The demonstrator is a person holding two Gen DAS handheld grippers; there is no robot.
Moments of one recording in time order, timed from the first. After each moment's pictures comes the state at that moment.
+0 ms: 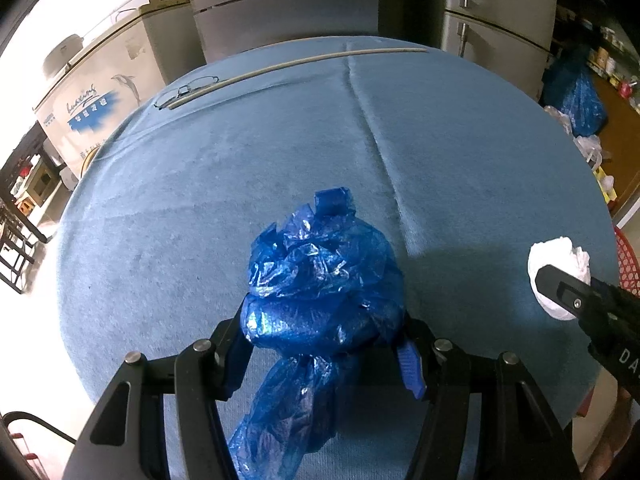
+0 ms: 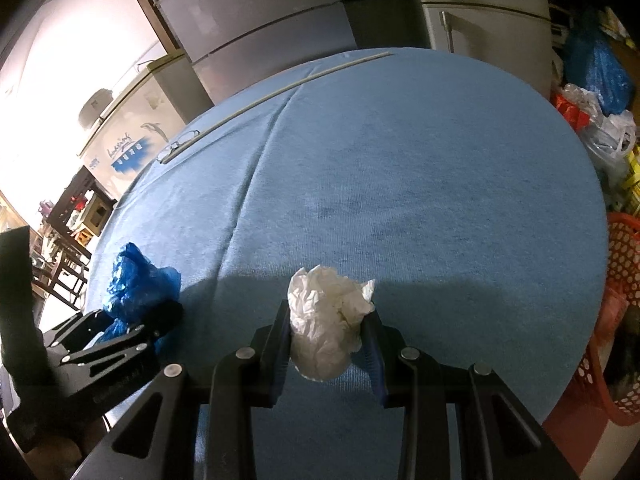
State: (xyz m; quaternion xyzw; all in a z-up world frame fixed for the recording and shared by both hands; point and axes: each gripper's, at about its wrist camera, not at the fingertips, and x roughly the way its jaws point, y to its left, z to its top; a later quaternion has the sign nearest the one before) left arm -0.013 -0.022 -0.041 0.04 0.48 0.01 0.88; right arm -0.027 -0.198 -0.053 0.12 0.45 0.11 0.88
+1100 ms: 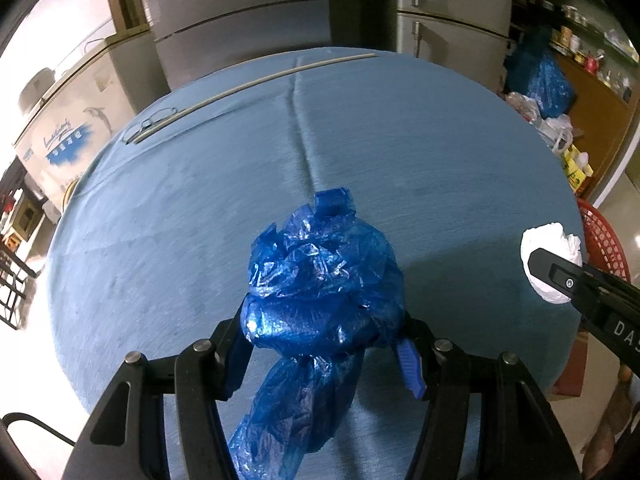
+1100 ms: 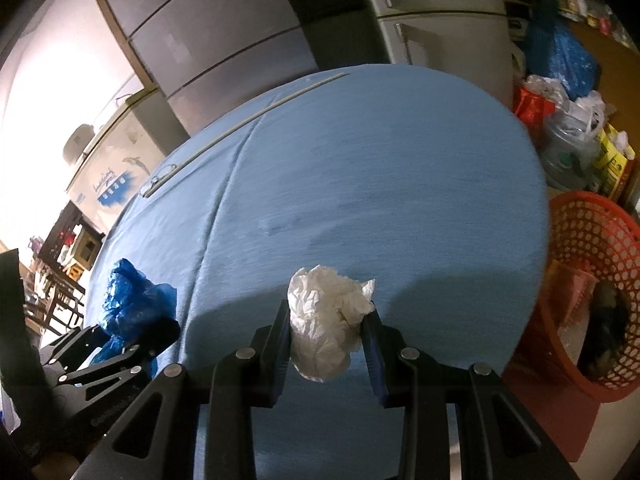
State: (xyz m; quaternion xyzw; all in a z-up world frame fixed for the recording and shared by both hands) left arm -0.017 -0.063 -0.029 0.08 0.46 -0.04 0.88; right arm -0.054 -0.253 -0.040 0.17 0.43 0.05 0.89
